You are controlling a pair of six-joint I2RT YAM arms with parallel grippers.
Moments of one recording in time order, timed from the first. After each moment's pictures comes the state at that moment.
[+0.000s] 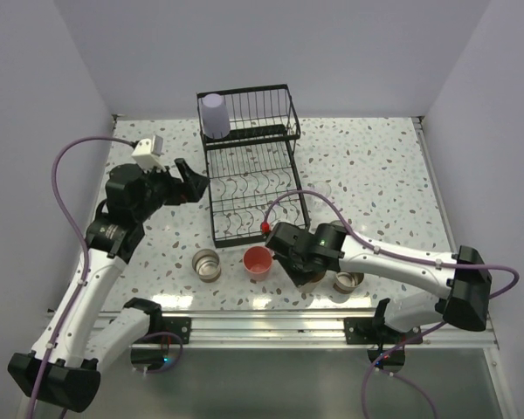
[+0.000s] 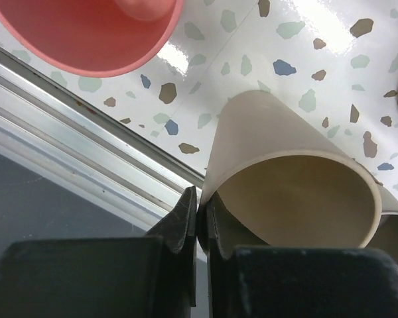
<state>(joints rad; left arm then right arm) -0.24 0.87 0.94 -0.36 0.18 -0.42 1.14 1.36 1.09 -0.98 0.14 0.48</state>
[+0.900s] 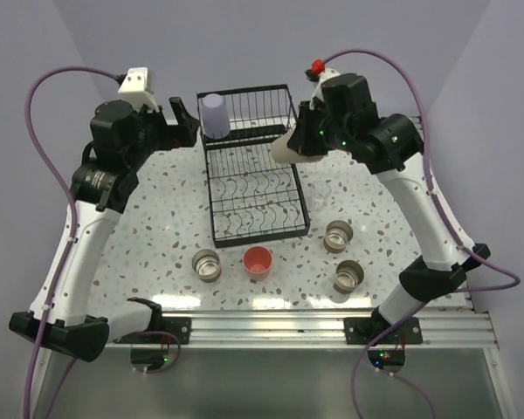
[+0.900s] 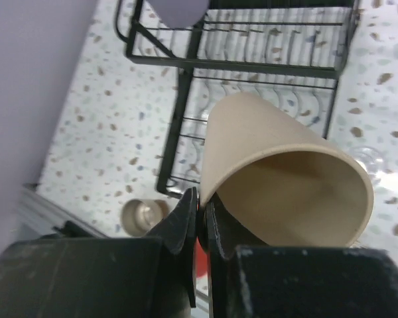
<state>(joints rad) -0.26 1.19 1.52 -0.54 -0.01 -0.26 0.69 1.63 2.21 -1.16 0.10 0.41</state>
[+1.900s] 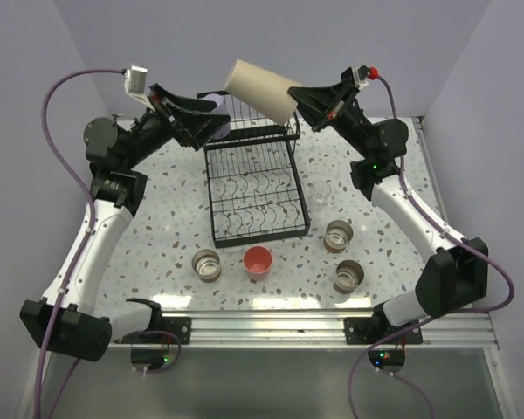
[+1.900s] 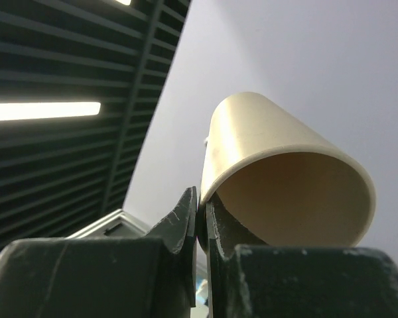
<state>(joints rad) -0.20 1.19 1.29 0.31 0.71 -0.75 0.36 1.47 1.29 0.83 -0.57 1.81</state>
